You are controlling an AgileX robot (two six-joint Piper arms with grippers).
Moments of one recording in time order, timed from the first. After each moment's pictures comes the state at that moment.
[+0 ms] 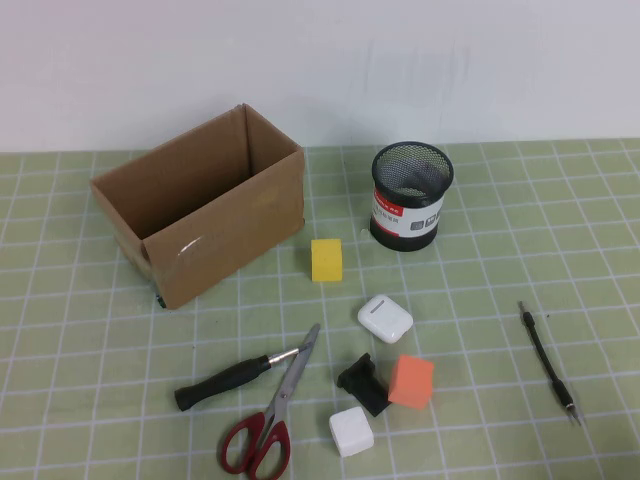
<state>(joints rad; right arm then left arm) -0.06 -0.03 0.03 -0.23 0.38 0.15 -0.02 -0.01 0.02 -0.06 0.36 0.08</state>
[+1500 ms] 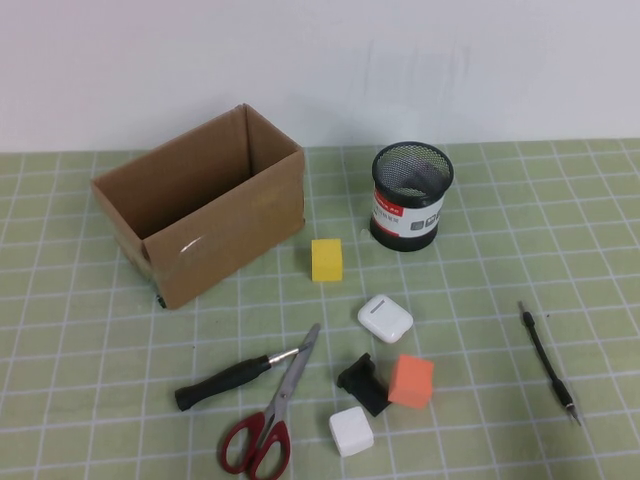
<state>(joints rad) -0.06 -0.03 0.03 -0.19 -0.12 0.16 -0.02 -0.01 0.02 -0.06 0.36 0.08</state>
